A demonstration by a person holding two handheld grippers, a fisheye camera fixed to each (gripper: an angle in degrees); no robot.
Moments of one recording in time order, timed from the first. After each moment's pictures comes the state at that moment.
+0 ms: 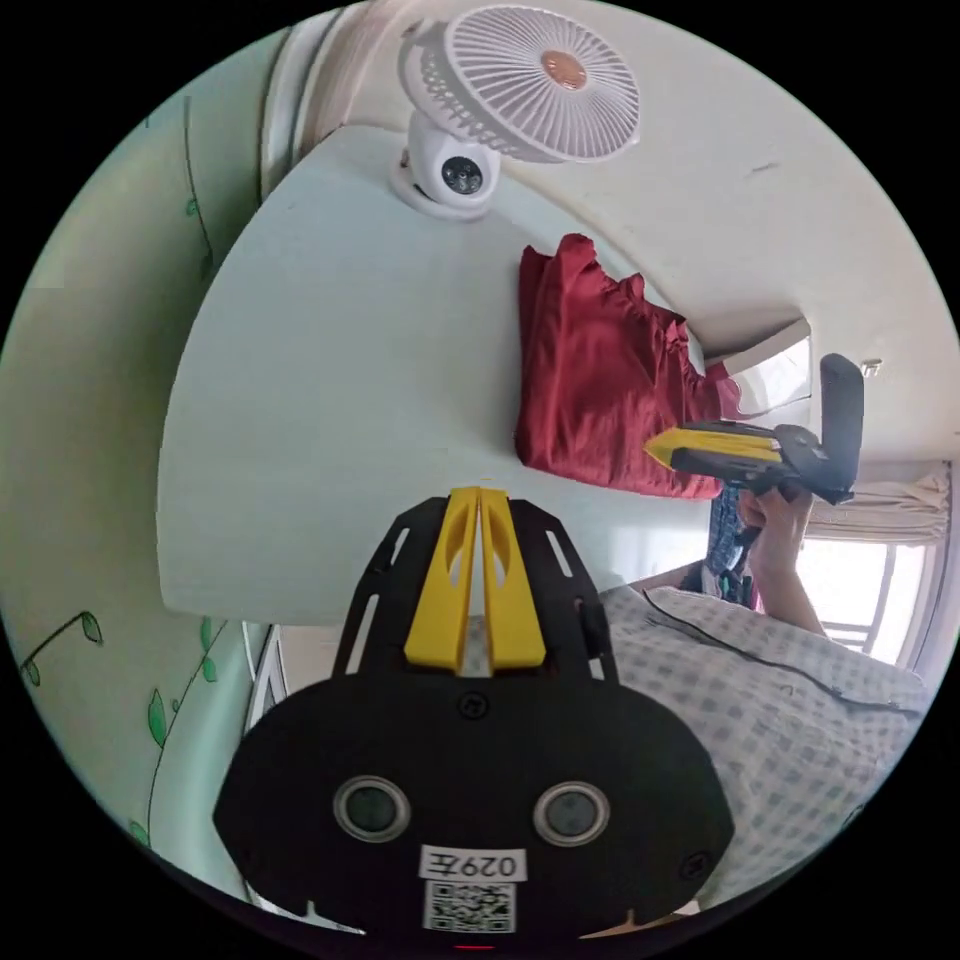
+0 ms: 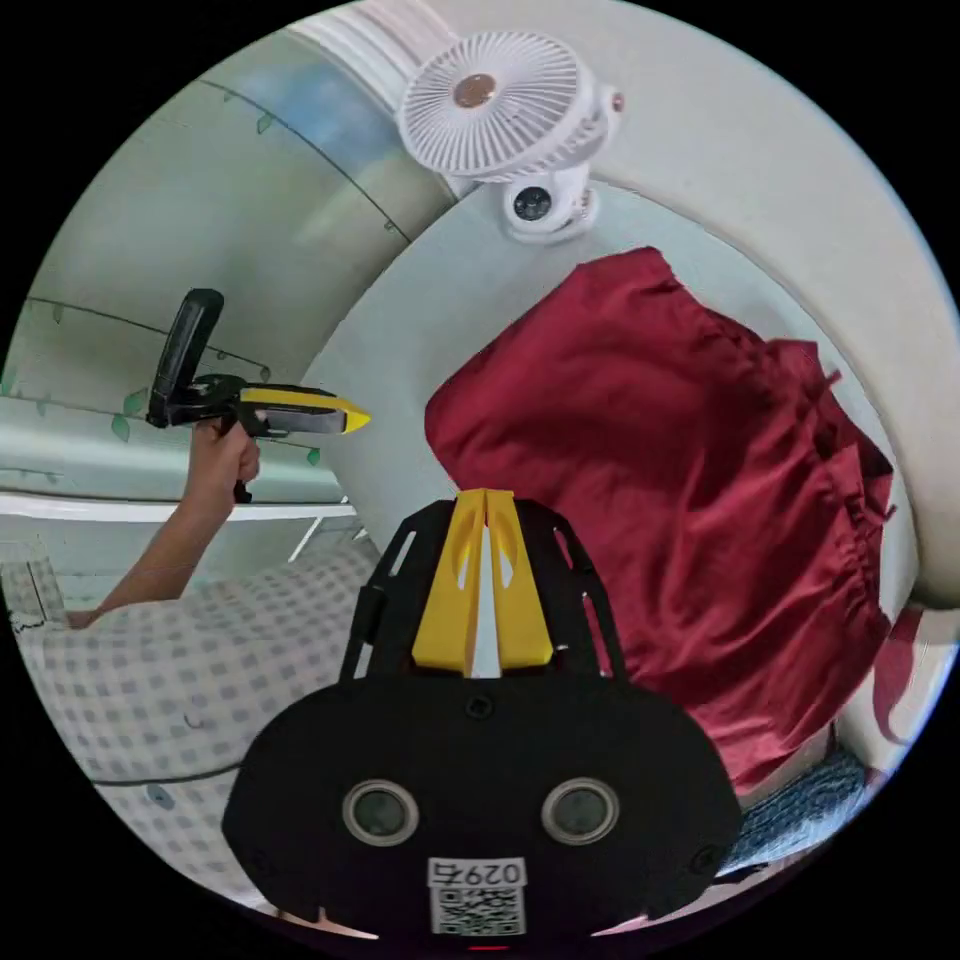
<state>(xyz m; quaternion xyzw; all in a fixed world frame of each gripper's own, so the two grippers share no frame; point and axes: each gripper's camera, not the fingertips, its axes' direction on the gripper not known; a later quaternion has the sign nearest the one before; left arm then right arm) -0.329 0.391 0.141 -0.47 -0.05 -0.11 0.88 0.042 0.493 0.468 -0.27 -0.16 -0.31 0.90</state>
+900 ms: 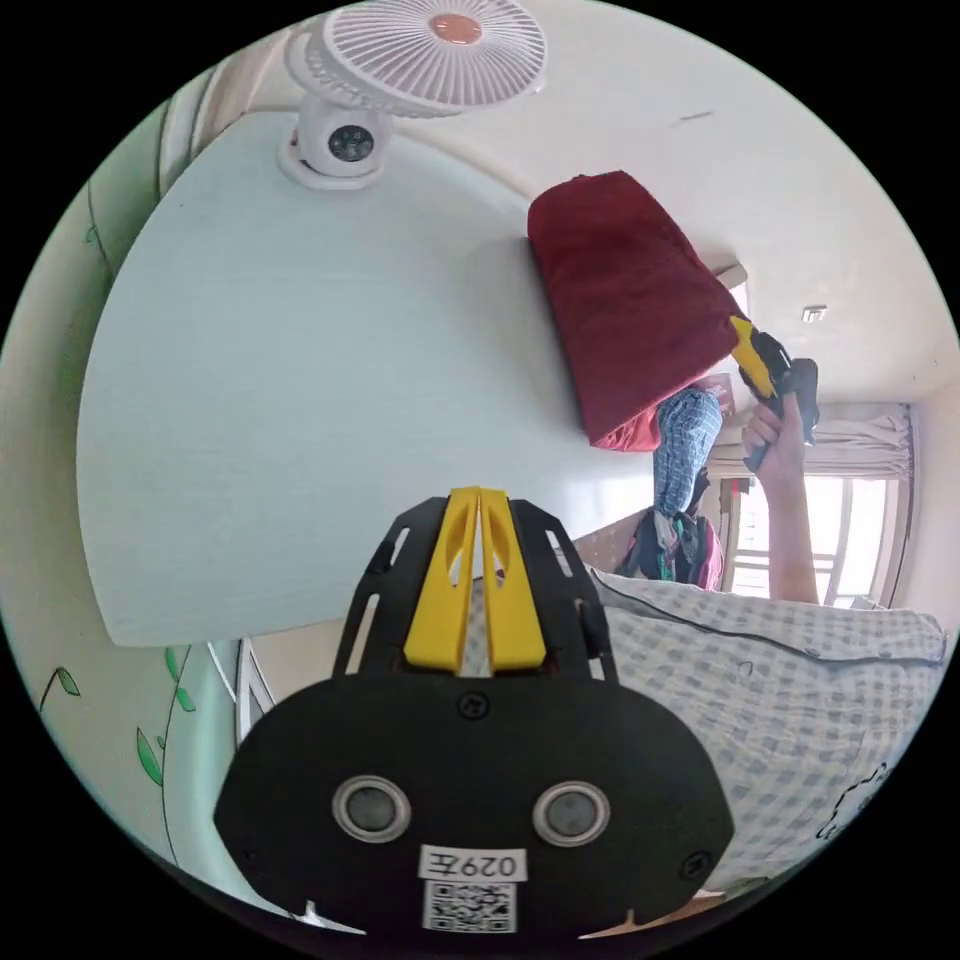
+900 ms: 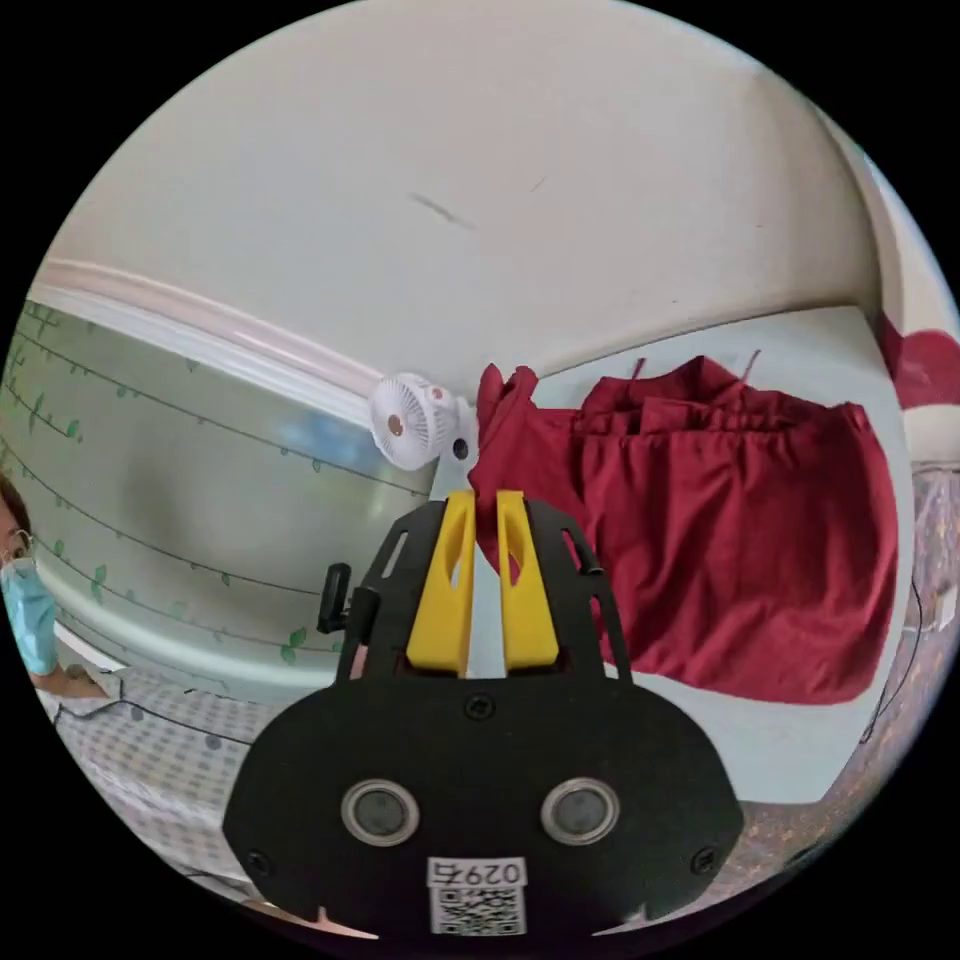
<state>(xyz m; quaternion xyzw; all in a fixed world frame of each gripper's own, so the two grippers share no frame) -0.224 0.417 0.198 -0.53 0.07 -0.05 0.84 0.471 0.544 0.287 0.01 -0.28 0.16 0.95</state>
